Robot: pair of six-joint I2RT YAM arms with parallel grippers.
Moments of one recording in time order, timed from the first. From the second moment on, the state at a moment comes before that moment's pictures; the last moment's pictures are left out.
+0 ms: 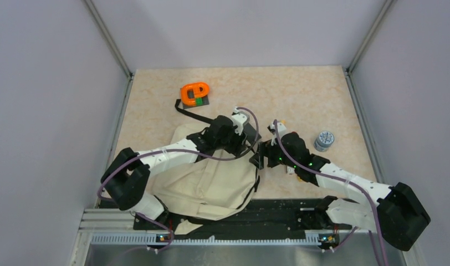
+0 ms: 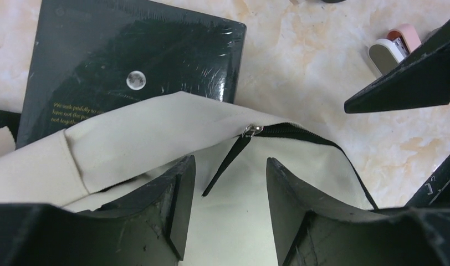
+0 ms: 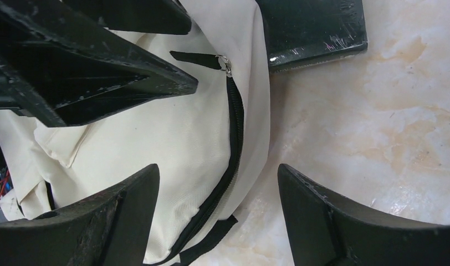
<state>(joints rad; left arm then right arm) -0.81 1.50 0.91 -0.04 0.06 -0.16 0.70 1.06 0.48 0.04 -0.13 0.41</state>
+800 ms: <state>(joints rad) -0.81 1.63 0.98 -0.09 0.04 -0.13 0.71 1.16 0.48 0.08 -0.16 0.41</state>
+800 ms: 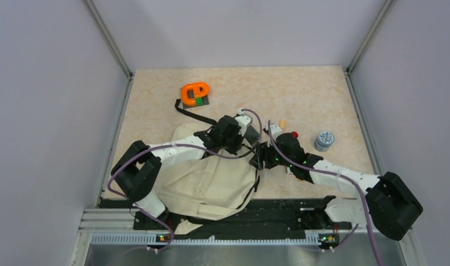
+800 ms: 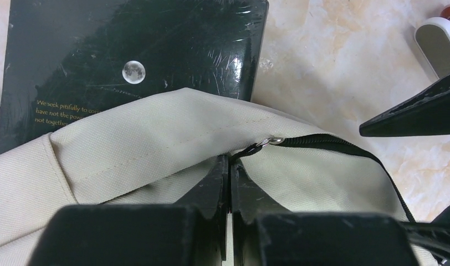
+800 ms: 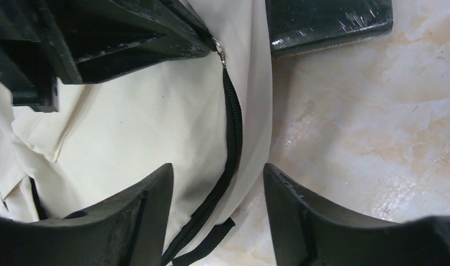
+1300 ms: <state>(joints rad) -0.81 1.62 0.99 -0.14 -0.04 -0.16 0.74 1.21 0.49 0.09 -0.05 0.44</state>
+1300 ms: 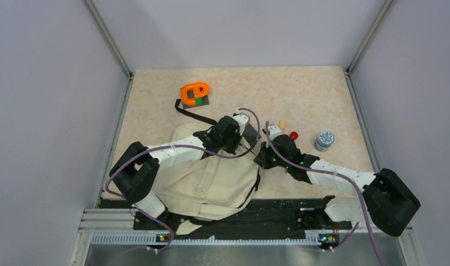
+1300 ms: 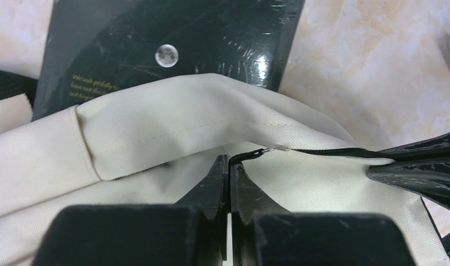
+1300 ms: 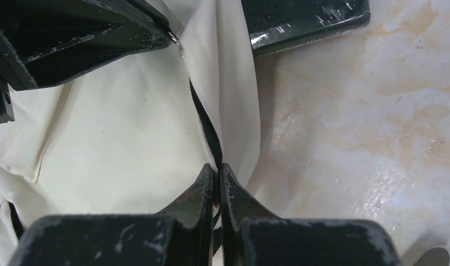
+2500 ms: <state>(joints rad) -0.76 1.49 0.89 -0.12 0.06 -0.16 0.74 1.25 0.68 0.14 -0.01 0.19</state>
